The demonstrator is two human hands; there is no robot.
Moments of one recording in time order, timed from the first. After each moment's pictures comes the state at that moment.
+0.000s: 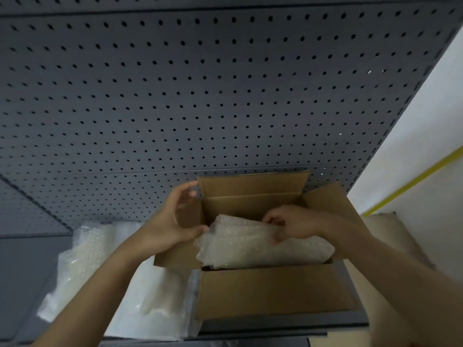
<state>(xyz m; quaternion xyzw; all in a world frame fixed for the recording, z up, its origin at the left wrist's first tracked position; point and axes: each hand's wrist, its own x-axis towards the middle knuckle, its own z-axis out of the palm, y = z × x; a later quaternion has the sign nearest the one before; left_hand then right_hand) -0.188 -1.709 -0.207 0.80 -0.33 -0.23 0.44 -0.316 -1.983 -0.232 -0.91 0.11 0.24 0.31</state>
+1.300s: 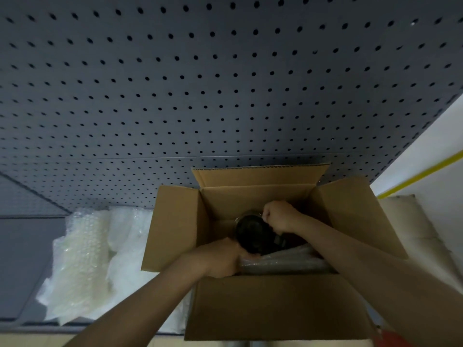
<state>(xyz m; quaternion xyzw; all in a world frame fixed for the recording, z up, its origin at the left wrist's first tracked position) -0.221 -1.795 -0.291 0.76 -0.47 -0.44 0.07 -0.257 -1.981 -0.313 -0.89 0.25 0.24 0.30</state>
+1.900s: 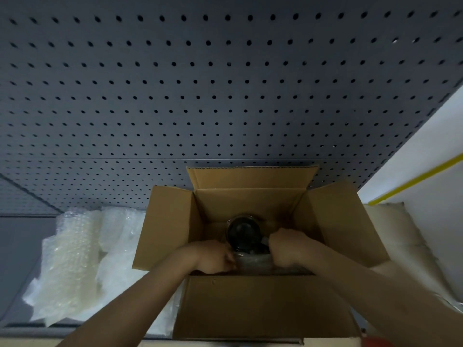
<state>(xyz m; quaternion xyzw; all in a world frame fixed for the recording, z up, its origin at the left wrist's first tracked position) -0.212 -1.798 -0.294 0.76 -0.44 -0.47 0.00 -0.308 -1.959 -0.276 -0.90 0.12 0.40 0.09</state>
